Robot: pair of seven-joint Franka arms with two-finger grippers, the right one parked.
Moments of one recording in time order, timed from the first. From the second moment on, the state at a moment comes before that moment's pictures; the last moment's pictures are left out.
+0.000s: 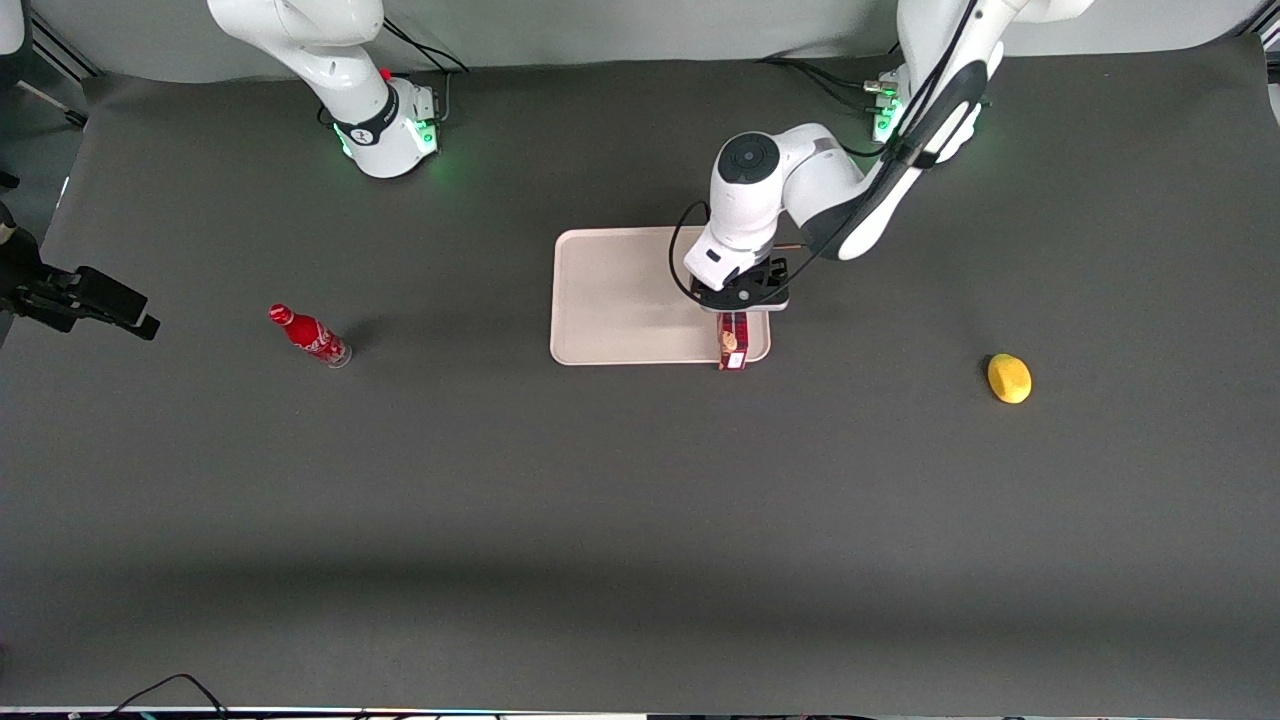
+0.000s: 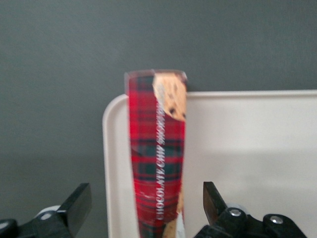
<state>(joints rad) -0.12 0.34 -0.68 -2.21 0.45 2.43 -1.13</state>
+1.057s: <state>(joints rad) -0.06 -0.12 -0.14 -1.84 0.05 1.67 -0.09</state>
